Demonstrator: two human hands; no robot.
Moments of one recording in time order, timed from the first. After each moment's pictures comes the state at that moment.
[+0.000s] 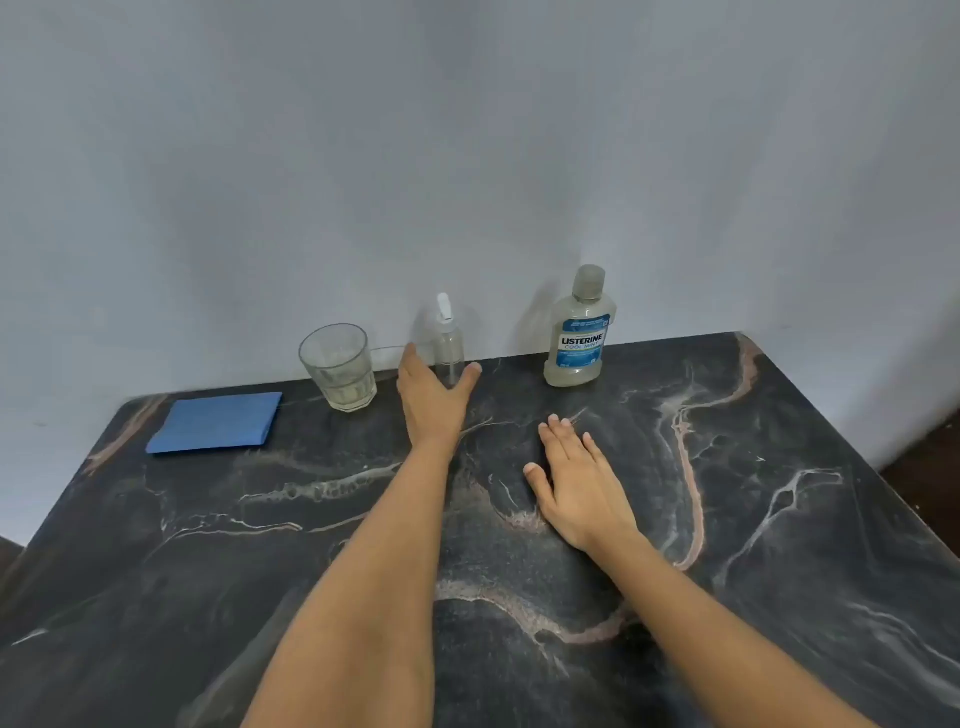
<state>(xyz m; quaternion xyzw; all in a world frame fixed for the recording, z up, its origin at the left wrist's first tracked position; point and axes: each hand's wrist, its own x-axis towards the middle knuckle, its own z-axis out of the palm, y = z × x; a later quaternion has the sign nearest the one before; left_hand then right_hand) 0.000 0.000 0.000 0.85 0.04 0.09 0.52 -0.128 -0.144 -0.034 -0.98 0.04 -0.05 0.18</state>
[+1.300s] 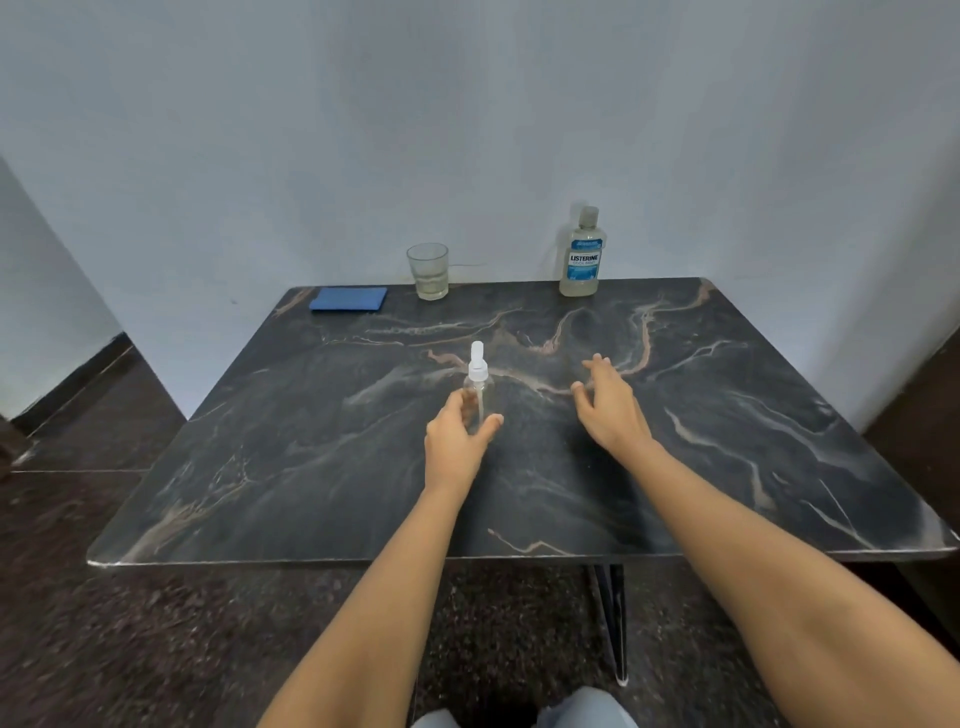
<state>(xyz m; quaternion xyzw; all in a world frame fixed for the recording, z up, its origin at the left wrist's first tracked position) -0.351 0.102 -0.023 0.84 -0.03 0.08 0.54 -0.346 -0.109 0.000 -0.94 0.05 -0.14 0.32</state>
